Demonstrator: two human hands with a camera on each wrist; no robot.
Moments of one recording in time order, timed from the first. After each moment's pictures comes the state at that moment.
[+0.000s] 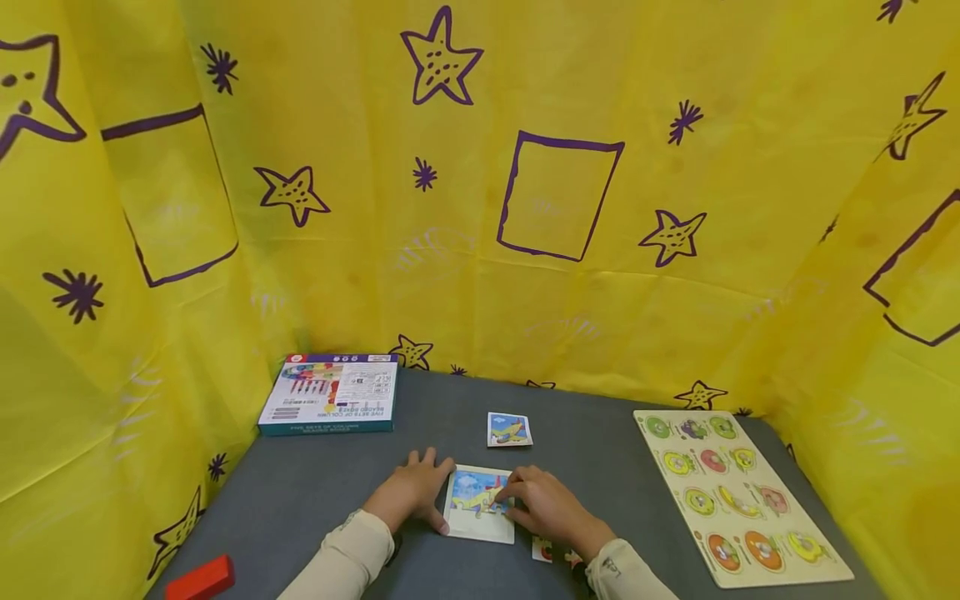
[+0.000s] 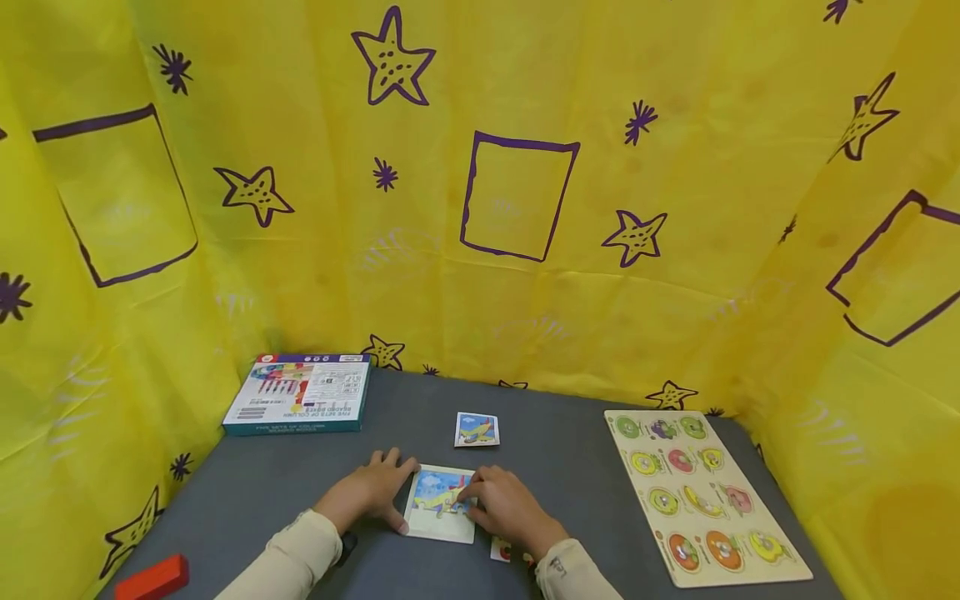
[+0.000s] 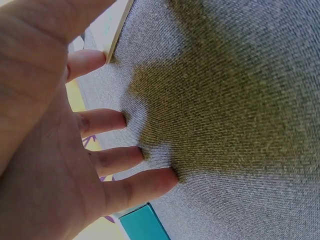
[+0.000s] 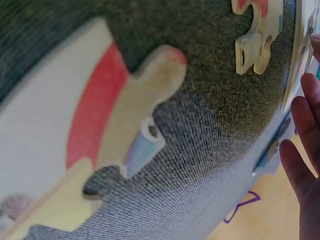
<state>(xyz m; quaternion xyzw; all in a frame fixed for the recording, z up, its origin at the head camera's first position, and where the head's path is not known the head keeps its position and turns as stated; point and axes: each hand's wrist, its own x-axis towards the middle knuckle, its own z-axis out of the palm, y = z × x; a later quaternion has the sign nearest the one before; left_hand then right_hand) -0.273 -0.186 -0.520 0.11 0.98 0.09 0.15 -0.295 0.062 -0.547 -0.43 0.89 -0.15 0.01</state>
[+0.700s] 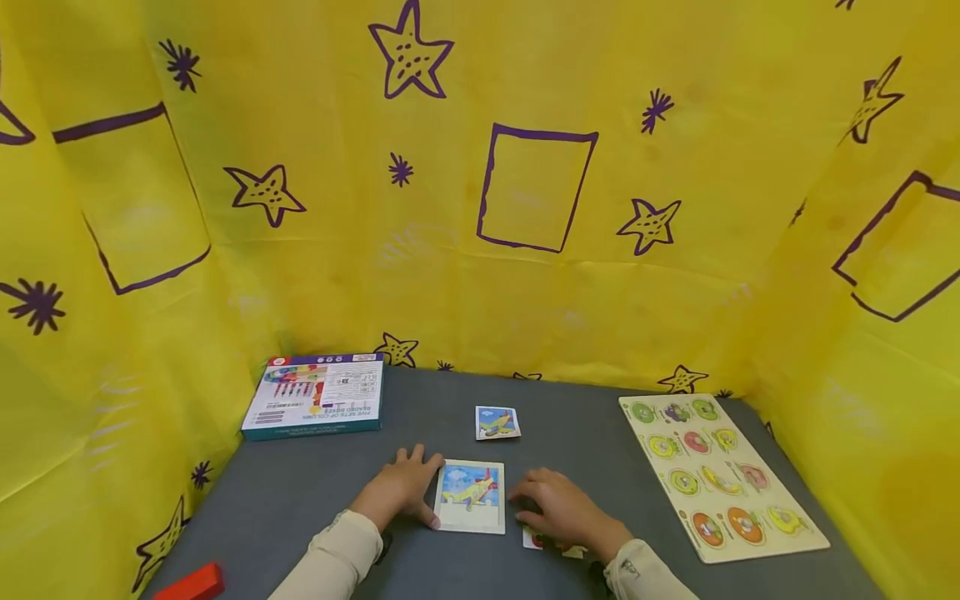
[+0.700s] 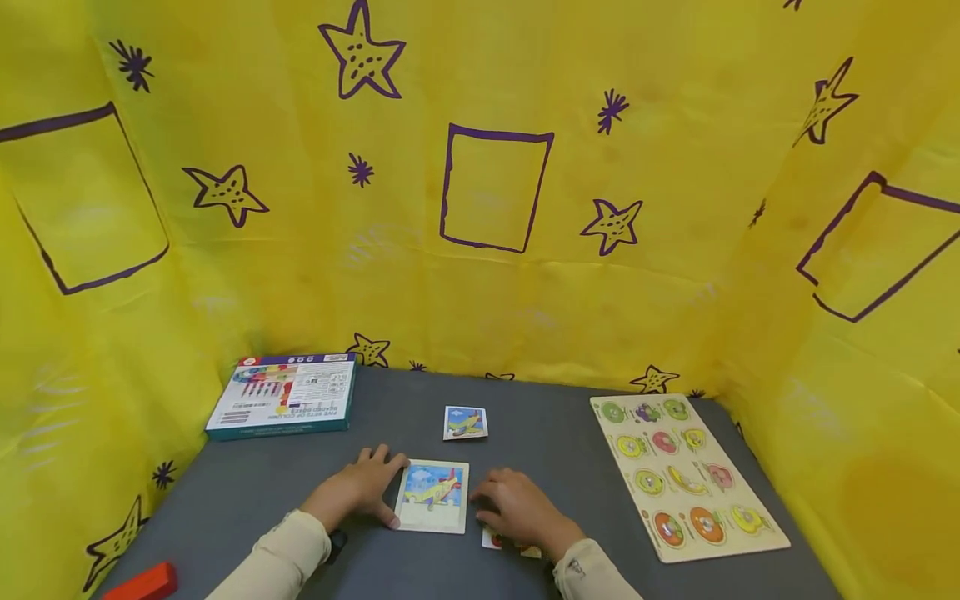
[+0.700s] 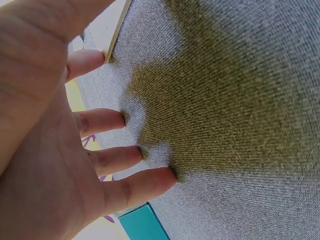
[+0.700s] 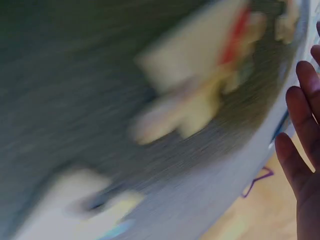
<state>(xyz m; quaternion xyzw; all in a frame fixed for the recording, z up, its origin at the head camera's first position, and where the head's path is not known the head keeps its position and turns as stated) -0.274 -0.190 -0.527 0.11 0.98 0.11 0.15 -0.280 0.094 -0.547 -0.41 0.90 -0.16 0.02</state>
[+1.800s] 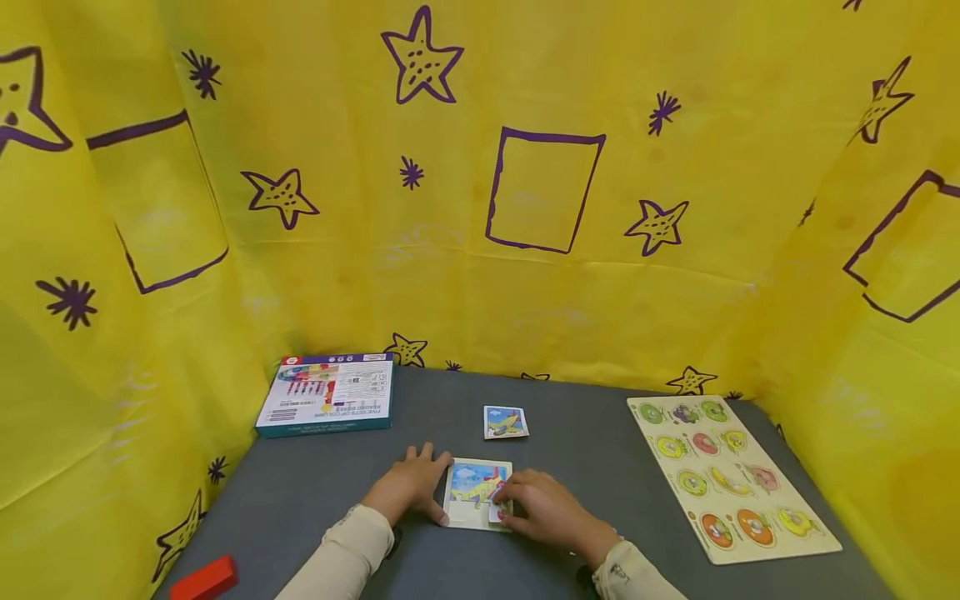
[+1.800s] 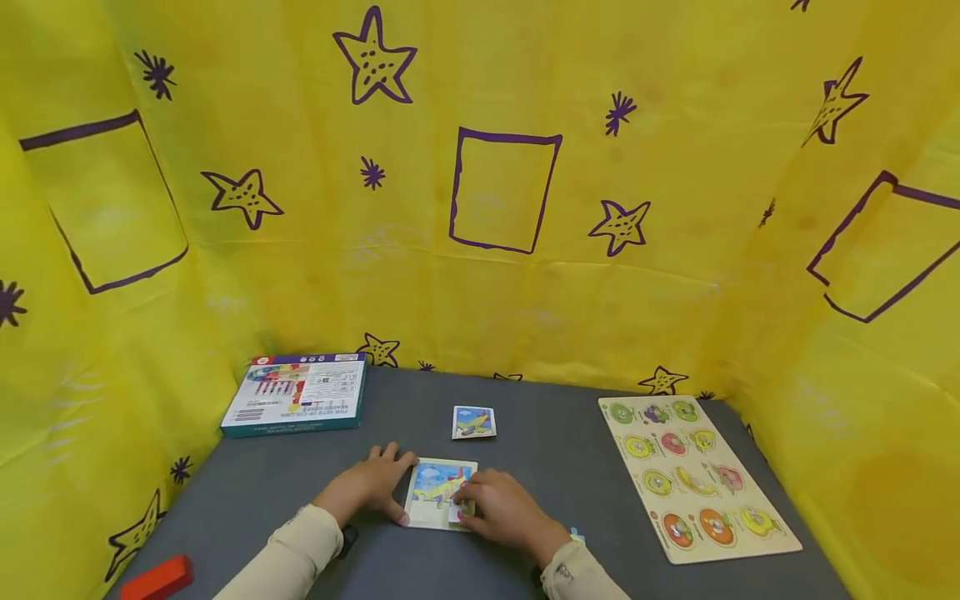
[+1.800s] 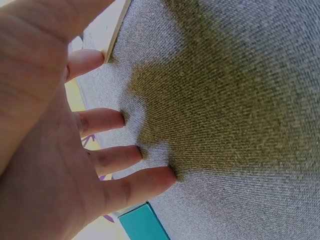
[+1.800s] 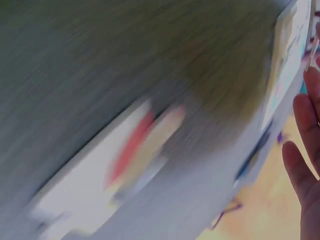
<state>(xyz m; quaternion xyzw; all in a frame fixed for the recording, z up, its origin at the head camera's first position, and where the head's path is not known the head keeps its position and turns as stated) -0.268 -0.187 -0.517 0.11 0.98 0.10 0.15 -0.269 0.062 -0.537 -0.46 0.87 -0.16 -0.05</state>
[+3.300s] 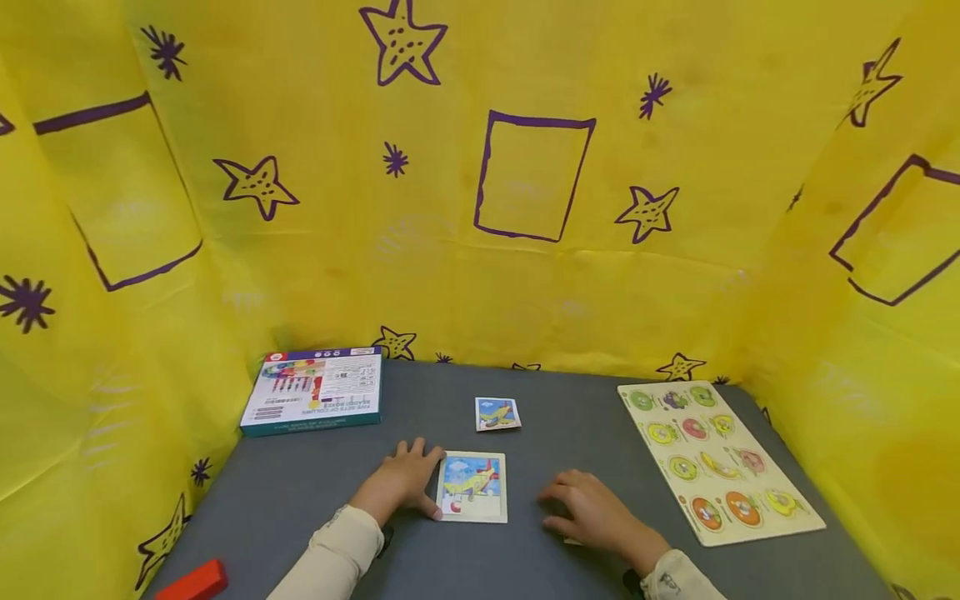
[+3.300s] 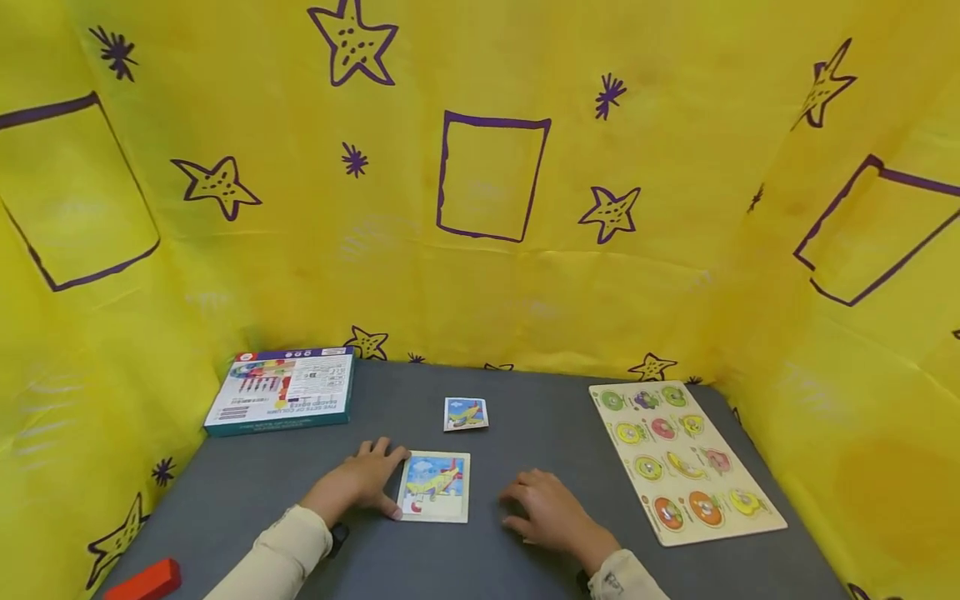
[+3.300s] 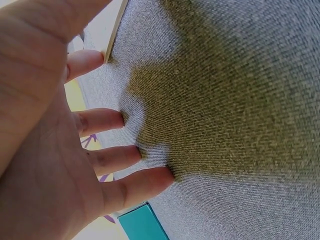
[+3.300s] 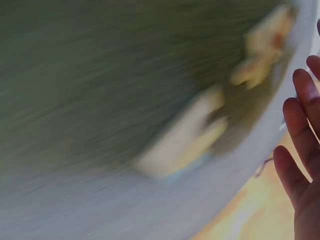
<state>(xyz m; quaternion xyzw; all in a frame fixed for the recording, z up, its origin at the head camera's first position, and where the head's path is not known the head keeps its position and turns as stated) -0.268 -0.194 -0.521 0.12 0.98 0.12 0.15 -0.257 0.124 -0.541 -0.40 0.91 -0.12 -0.04</state>
